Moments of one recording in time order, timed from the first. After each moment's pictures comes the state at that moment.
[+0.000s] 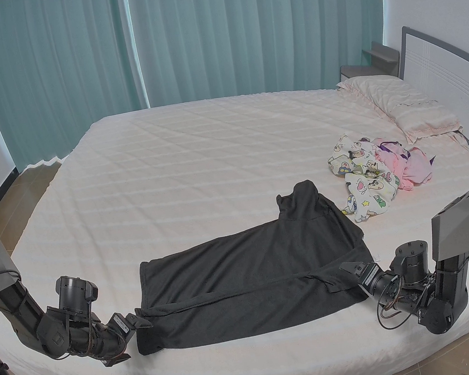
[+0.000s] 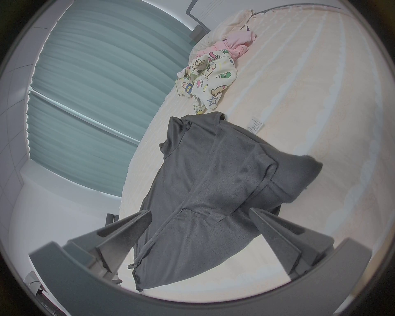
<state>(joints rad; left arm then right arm) -0.09 1.98 -0.39 -0.56 -0.21 -0.93 0.36 2.33 -0.30 -1.54 -0.04 1.05</state>
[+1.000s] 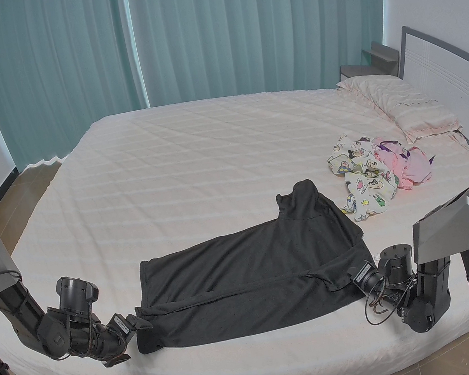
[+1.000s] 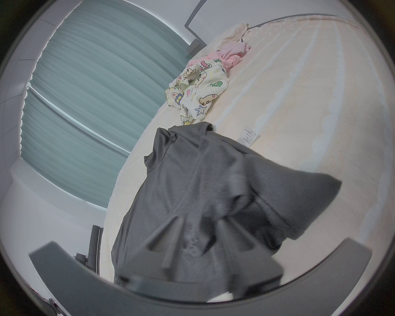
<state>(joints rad) -0.09 1.98 -0.39 -0.56 -0.21 -0.93 0.35 2.47 -0.45 -1.53 -0.18 1.02</state>
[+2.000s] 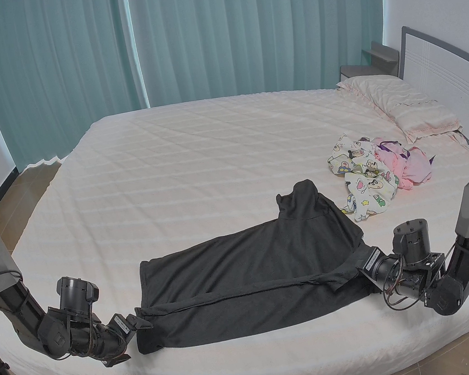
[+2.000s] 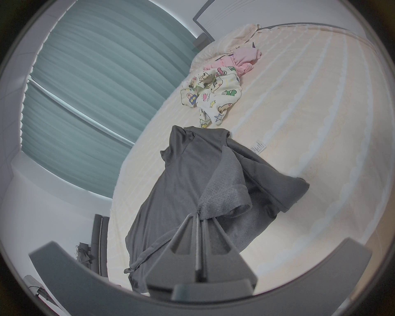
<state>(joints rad) -0.09 1.99 -0.39 -0.56 -0.21 -0.93 0.38 2.12 -0.41 -1.16 -0.14 1.01</state>
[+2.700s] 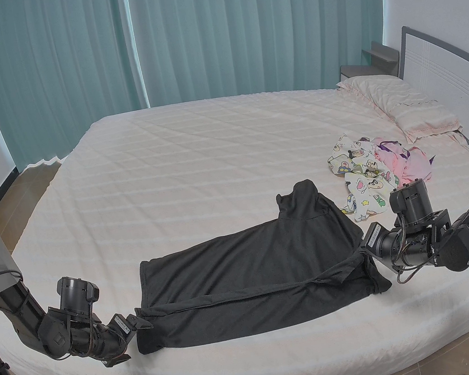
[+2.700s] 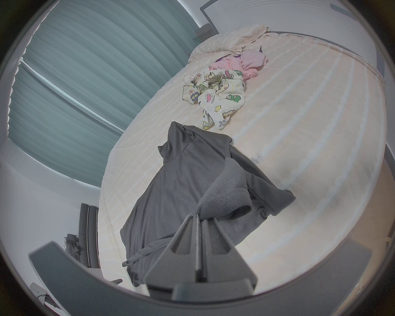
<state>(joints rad) -0.09 1.99 -0.39 -0.56 -0.21 -0.93 0.37 1.91 -0.69 -0.52 -0.12 0.95</state>
